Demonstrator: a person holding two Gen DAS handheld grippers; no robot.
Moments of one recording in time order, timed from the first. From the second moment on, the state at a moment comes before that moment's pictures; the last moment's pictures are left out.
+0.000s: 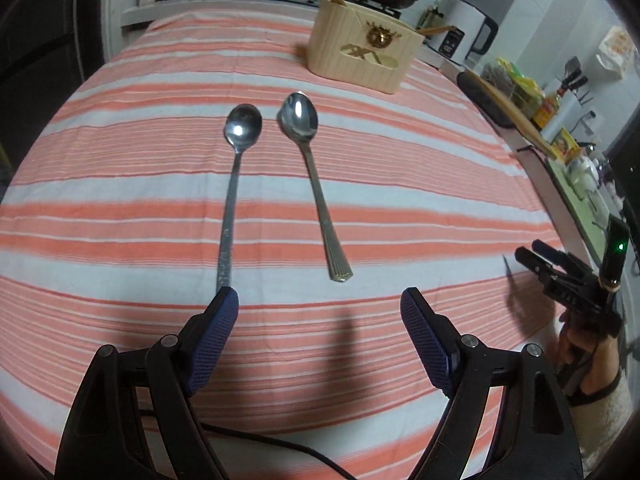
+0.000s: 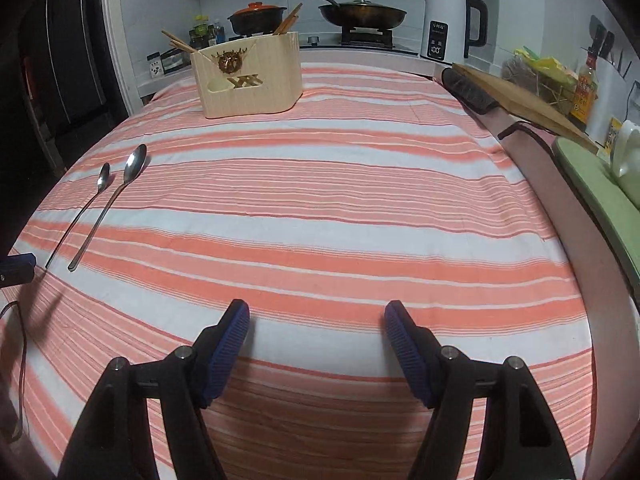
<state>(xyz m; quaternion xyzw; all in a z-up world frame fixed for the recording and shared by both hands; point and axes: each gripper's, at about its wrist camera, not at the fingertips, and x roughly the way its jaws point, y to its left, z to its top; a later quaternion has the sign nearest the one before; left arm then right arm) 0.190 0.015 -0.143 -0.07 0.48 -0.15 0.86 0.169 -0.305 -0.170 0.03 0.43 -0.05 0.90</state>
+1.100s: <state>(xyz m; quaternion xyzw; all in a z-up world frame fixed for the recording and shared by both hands) 0.180 0.097 -0.130 -0.07 0.43 -0.03 0.90 0.303 -0.104 -0.162 0.00 0.49 0.12 0.87</state>
